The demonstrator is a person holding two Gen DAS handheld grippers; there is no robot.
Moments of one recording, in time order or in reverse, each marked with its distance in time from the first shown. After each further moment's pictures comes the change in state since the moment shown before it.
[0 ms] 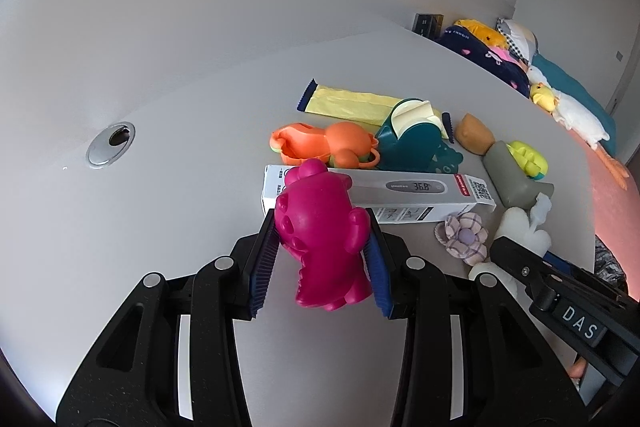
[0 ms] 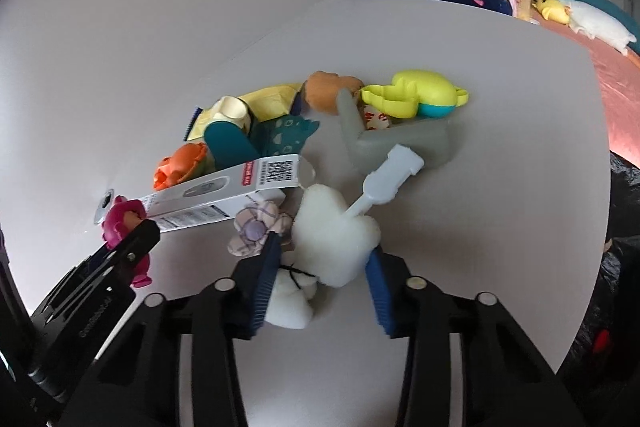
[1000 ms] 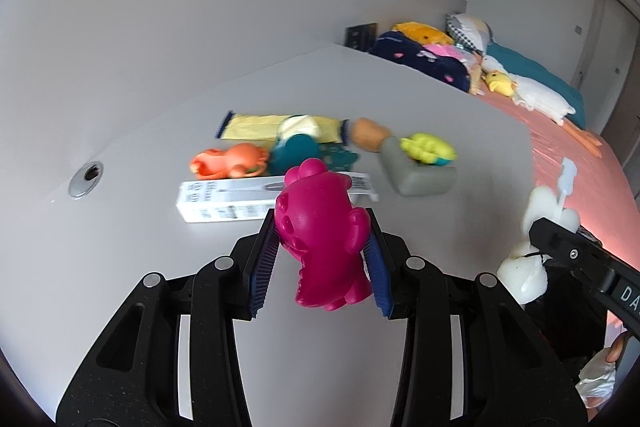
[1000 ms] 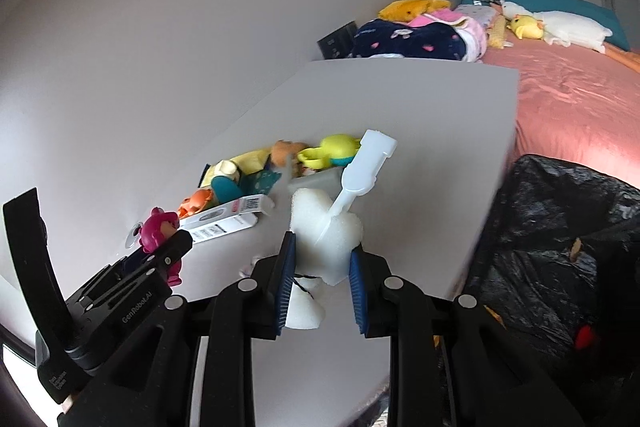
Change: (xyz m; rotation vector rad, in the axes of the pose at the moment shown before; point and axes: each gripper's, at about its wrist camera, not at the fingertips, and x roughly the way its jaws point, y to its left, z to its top) left arm -0.050 -0.075 -0.011 0.135 -0.065 -0.097; right arm -0.113 -0.065 -0.018 0.066 -0.174 0.026
